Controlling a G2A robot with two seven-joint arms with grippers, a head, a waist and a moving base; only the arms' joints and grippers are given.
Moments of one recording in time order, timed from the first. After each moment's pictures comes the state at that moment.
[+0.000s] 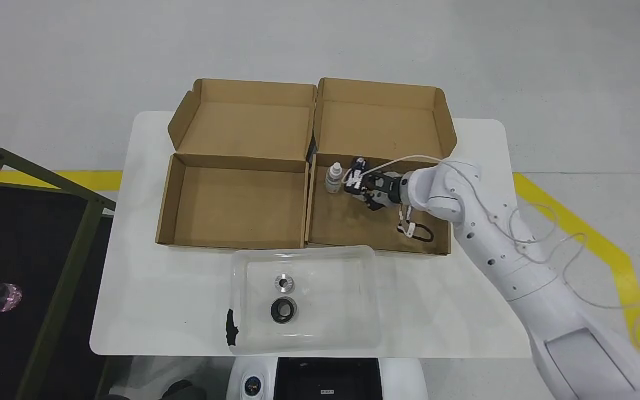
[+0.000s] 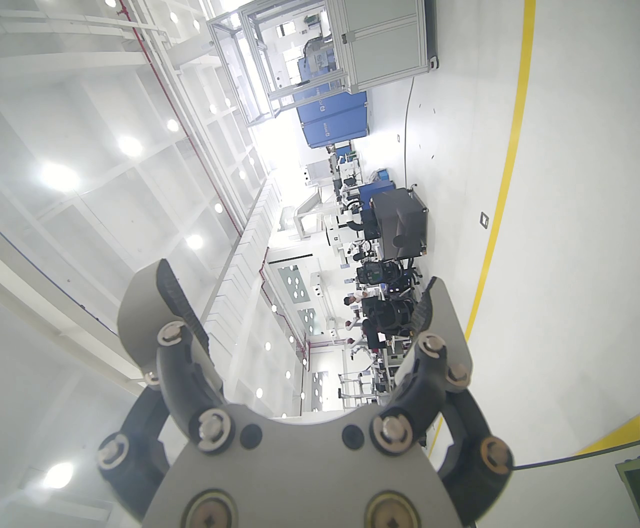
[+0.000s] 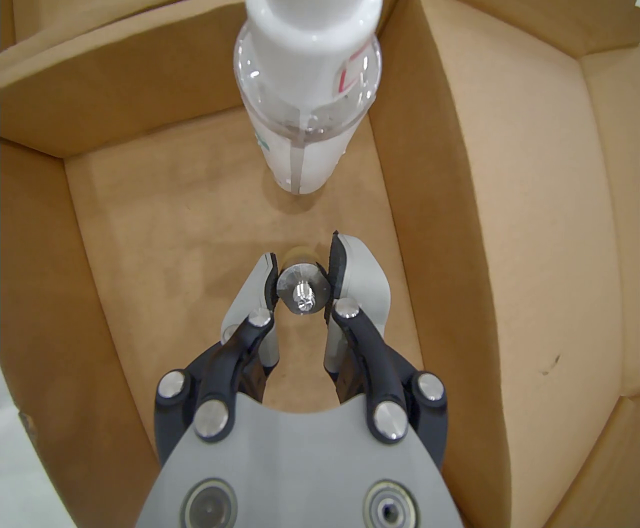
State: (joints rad) left arm -0.29 -0.19 -0.48 -1.38 1.96 -0.31 0.15; right arm -0.66 -1.17 0.84 -1.28 -1.14 -0.74 0.66
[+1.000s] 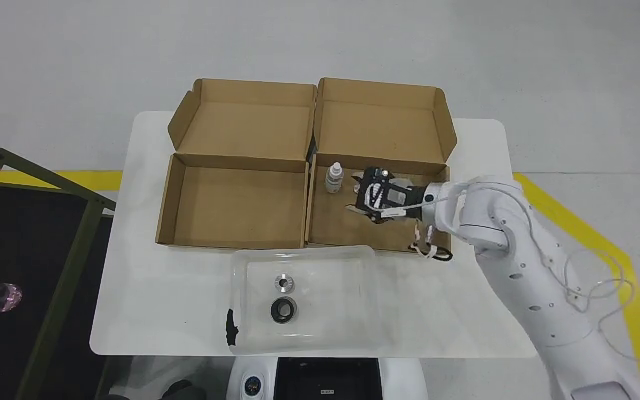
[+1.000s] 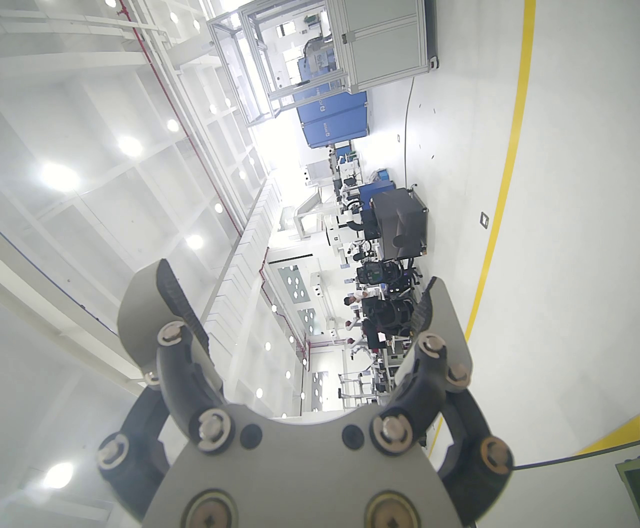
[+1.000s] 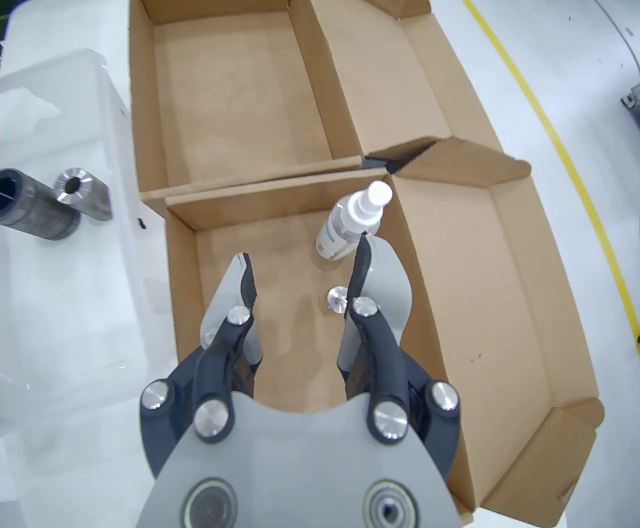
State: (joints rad) left arm -0.29 -0.19 -0.48 -1.38 1.96 -0.31 0.15; right arm -0.94 -1.08 1.11 -1.78 -1.04 -0.81 0.65
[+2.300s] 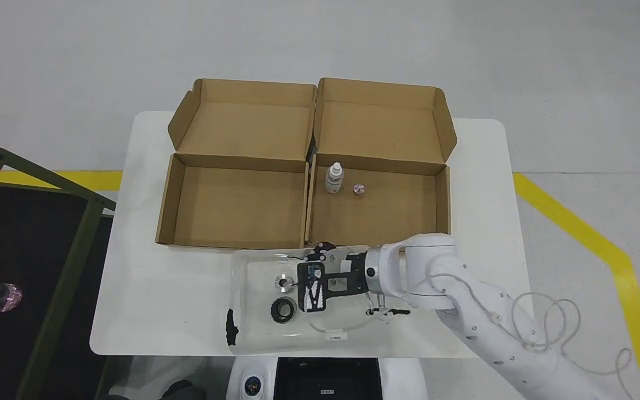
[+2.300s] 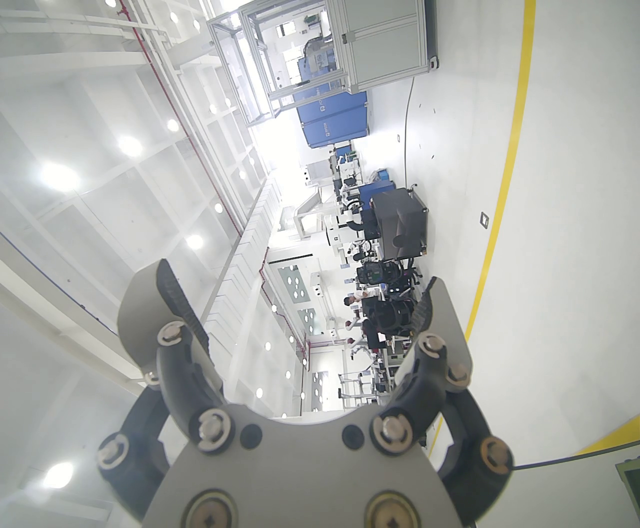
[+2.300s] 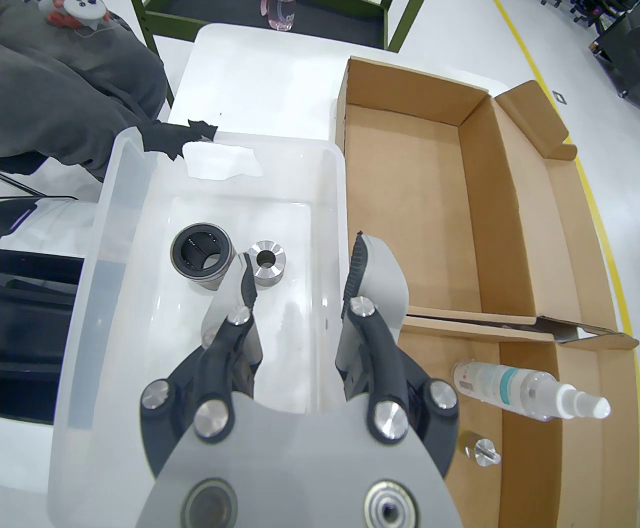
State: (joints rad) left arm -0.29 -0.19 -0.48 -1.38 1.96 -0.31 0.15; right arm -1.01 -1.11 0.81 -1.93 -1.22 -0.81 0.56
